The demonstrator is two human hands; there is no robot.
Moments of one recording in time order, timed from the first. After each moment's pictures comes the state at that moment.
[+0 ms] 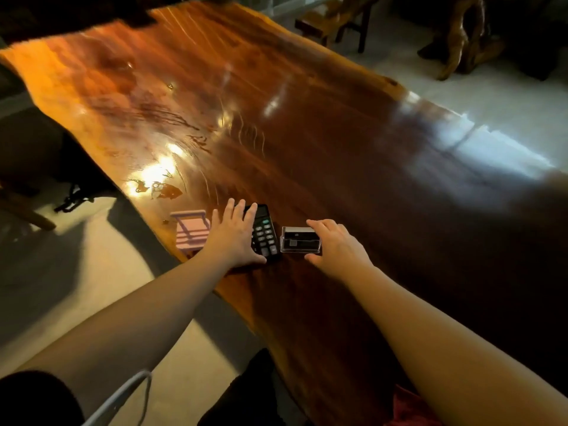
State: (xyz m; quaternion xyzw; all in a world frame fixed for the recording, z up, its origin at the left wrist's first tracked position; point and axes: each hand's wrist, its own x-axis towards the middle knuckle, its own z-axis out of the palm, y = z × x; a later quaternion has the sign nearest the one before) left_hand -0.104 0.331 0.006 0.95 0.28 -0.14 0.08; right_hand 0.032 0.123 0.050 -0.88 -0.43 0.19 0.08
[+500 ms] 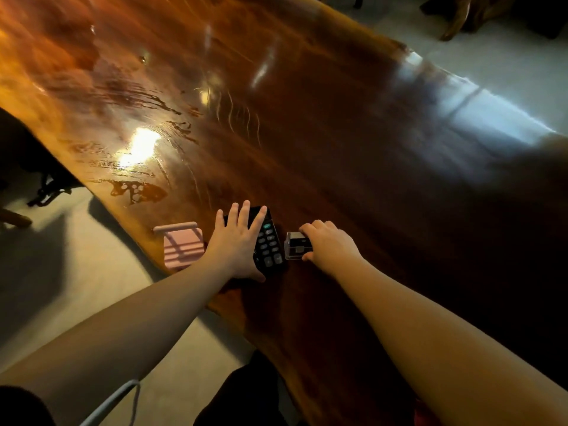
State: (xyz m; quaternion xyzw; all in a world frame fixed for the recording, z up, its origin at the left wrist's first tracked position) left_hand -0.079 0.367 -0.051 0.97 0.18 -0.18 0.05; right_hand 0.065 0.188 -0.014 -0.86 -0.45 0.24 -0.04
